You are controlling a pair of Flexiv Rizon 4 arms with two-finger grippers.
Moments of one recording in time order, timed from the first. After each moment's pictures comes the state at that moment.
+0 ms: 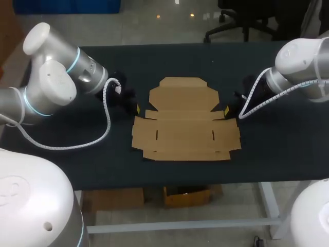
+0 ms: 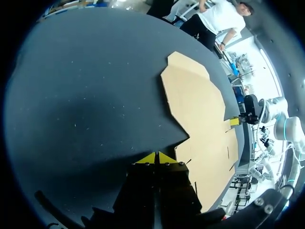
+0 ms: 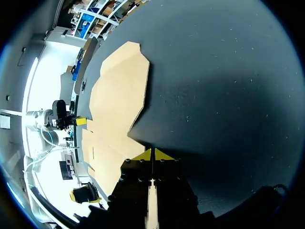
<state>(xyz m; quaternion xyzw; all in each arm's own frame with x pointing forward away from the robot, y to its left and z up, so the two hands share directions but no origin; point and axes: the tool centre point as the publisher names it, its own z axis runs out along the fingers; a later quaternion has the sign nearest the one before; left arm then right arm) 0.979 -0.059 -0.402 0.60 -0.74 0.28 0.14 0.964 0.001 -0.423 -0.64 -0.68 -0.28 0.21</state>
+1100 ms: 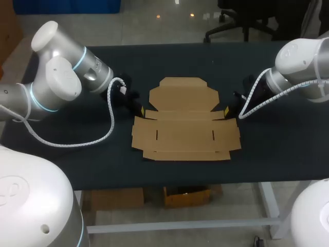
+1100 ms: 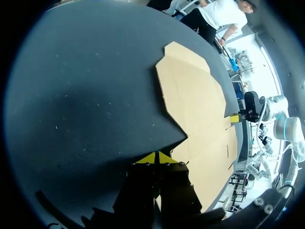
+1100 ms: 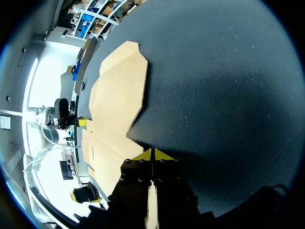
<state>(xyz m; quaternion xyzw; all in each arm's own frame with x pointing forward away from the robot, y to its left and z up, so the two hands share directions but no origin) 0.977 -0.075 -0.410 0.59 -0.74 0.26 0.16 0.965 0.002 -0.425 -0.64 -0.68 -0.28 0.21</state>
